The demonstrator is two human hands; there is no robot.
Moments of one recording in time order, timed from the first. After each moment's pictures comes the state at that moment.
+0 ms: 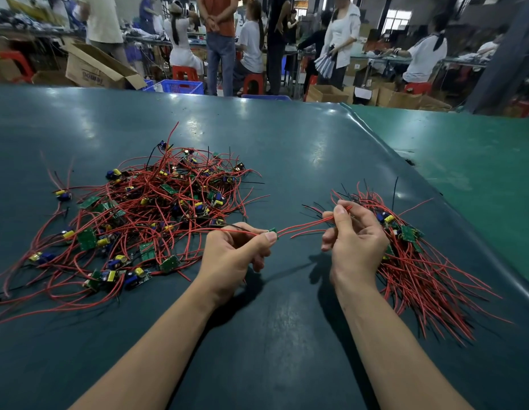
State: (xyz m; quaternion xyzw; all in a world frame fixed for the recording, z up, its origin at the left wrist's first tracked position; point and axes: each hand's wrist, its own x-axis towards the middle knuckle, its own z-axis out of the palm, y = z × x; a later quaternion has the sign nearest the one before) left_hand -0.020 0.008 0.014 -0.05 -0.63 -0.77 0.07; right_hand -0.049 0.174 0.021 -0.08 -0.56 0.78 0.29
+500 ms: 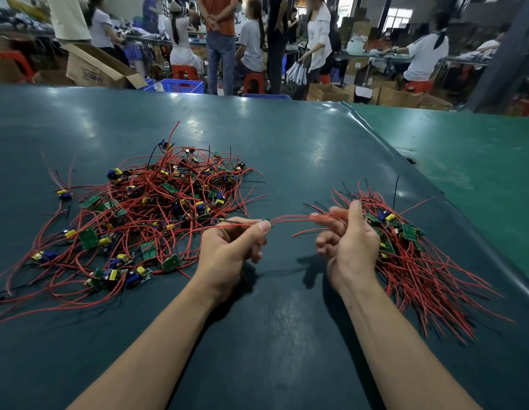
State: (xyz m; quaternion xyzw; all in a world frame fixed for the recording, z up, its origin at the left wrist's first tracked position) left_hand -0.022 0.006 0.013 -0.05 -0.58 -0.81 0.09; right_hand -0.047 0.173 0.029 -0.11 -0.49 0.85 0.12
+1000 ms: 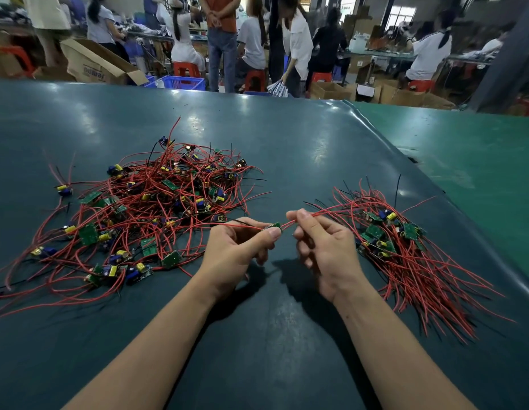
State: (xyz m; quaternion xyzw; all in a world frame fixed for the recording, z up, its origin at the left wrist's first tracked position) left_hand -0.022 0.008 0.012 -0.07 -0.63 -0.77 0.06; right_hand -0.028 0.156 0.029 0.01 -0.57 0.82 0.02
